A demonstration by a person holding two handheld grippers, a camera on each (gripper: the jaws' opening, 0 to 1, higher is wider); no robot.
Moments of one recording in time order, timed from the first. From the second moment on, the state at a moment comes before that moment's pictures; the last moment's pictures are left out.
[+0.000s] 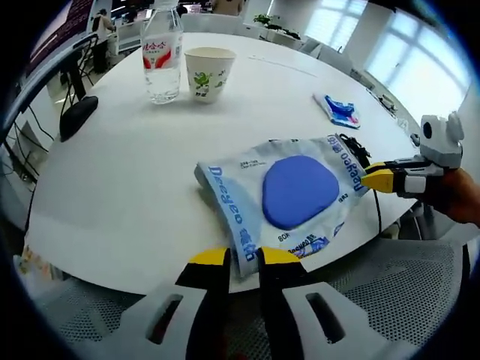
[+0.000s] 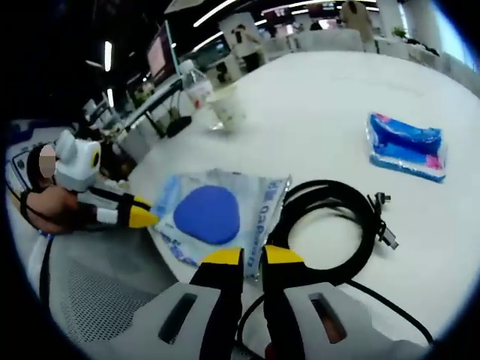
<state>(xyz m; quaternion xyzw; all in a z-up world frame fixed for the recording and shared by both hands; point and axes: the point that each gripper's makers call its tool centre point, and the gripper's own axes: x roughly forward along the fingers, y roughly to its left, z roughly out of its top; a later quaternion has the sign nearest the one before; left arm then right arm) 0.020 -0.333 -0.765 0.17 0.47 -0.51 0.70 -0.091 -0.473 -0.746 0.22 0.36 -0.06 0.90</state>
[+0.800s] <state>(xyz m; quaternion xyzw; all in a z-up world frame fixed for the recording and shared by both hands) 0.039 -0.415 -0.723 0.10 0.45 -0.56 0.68 -0.088 -0.533 -0.703 0.23 0.30 -0.11 0.92</state>
